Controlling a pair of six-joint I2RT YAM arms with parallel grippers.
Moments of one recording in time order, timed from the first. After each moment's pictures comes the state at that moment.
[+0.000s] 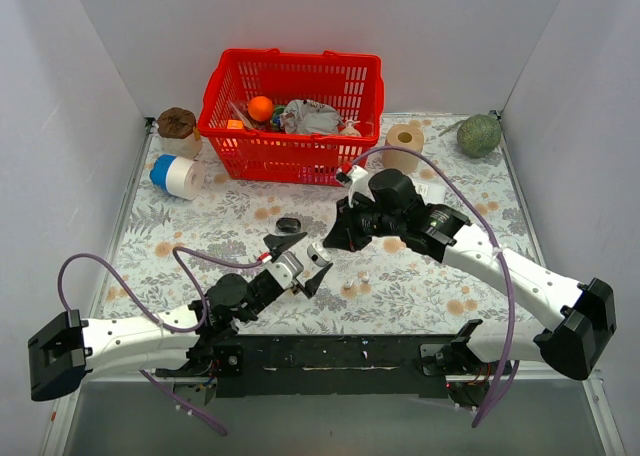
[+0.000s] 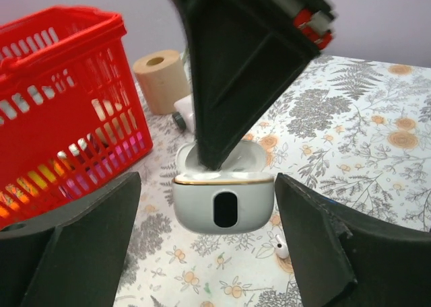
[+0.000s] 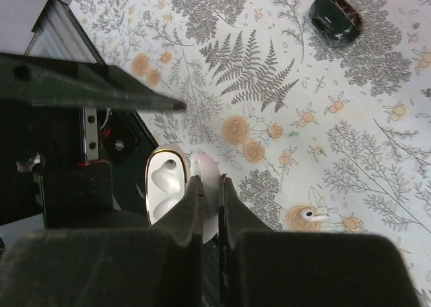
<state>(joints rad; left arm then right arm) -1.17 0.82 0.26 0.74 -0.26 0.26 0.85 1.25 1.09 -0.41 -0.35 0.38</state>
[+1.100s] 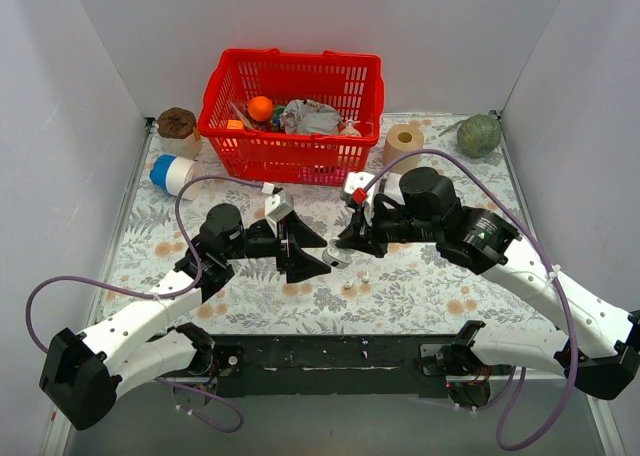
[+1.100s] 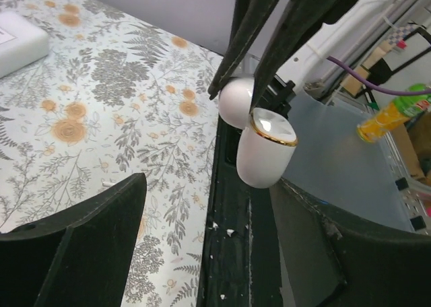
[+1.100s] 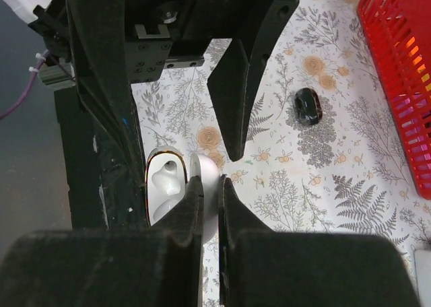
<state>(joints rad) -0.67 0.95 0.62 0.30 0.81 -0.36 0.92 1.08 1.25 -0.63 -0.39 -0.17</state>
